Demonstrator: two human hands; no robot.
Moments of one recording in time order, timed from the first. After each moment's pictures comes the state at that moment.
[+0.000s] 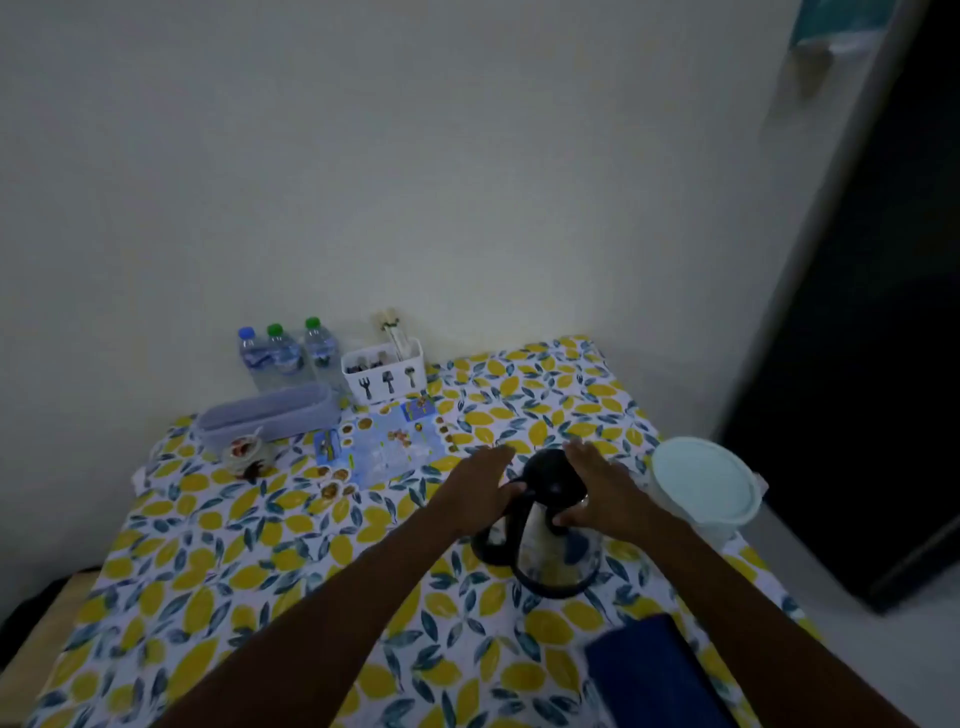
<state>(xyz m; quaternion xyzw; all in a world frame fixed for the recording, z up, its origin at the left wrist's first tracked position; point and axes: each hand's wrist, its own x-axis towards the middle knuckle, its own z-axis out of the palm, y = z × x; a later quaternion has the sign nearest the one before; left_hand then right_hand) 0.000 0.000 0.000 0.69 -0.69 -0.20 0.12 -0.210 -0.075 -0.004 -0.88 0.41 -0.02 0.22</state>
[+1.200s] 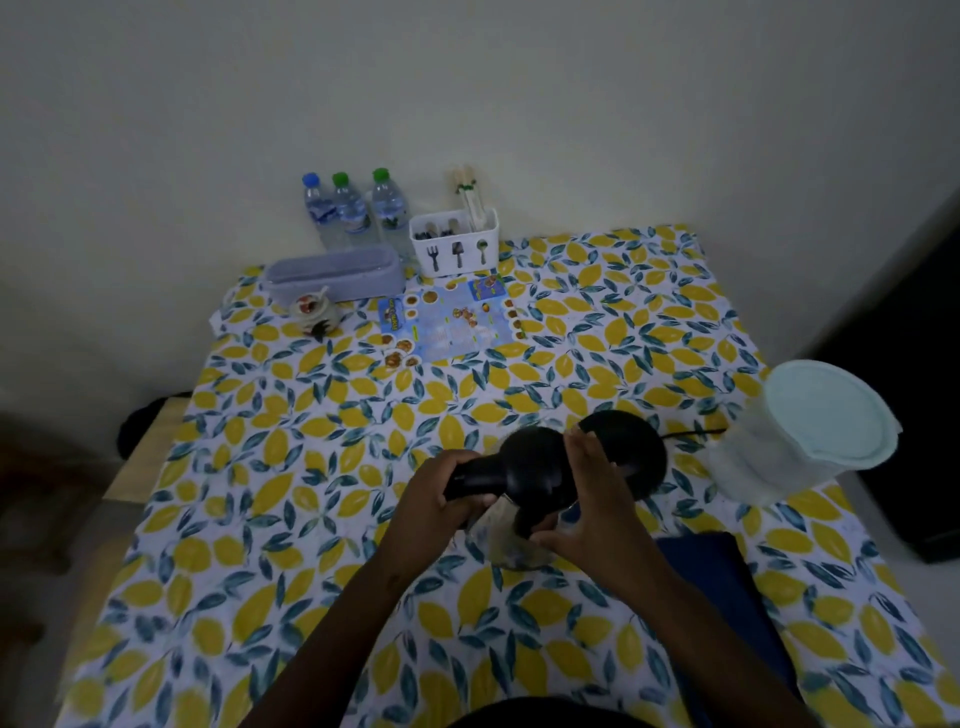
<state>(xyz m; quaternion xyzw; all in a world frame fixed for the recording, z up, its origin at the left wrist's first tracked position) 0.030 0.183 -0.029 0.70 -0.48 -0.31 0.42 -0.161 0.067 -0.062 -0.88 0.34 -0.13 0.31</state>
